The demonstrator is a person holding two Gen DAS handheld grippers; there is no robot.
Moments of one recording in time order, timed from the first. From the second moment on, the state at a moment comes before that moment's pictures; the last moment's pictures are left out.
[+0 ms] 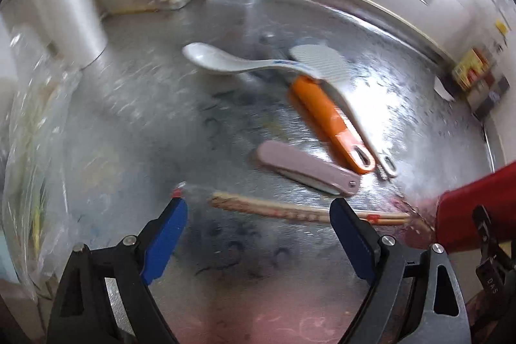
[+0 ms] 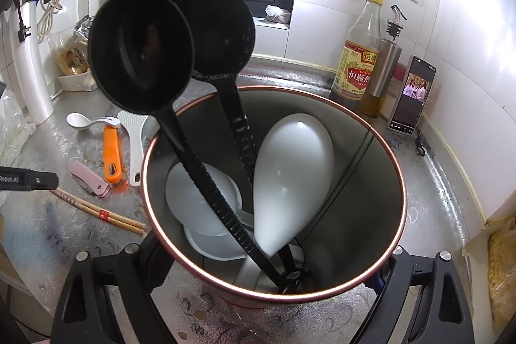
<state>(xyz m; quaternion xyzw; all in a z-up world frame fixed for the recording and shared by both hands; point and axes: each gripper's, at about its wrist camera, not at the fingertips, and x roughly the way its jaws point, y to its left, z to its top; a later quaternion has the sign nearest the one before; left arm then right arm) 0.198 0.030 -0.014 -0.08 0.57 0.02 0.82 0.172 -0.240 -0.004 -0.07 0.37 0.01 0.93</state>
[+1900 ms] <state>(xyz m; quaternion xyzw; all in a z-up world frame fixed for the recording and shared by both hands) 0.193 -0.071 -0.036 0.17 0.57 -0.03 0.80 0.184 -0.242 -0.011 -0.06 0.38 0.02 0.92</state>
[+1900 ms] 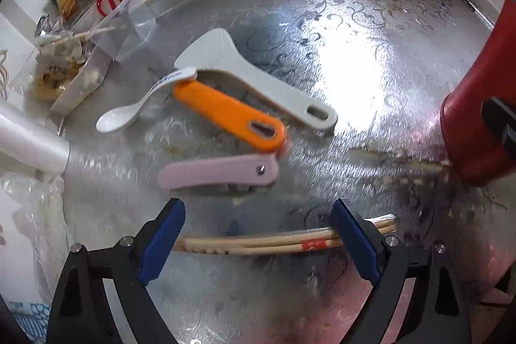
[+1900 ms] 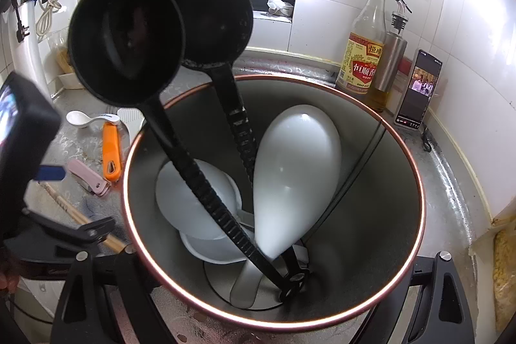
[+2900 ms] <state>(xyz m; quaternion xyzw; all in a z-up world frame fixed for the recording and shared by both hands) 0.187 0.019 -0.035 -0.04 0.57 0.02 0.82 0.183 -0.242 -0.009 -0.06 0.38 0.02 0.92</state>
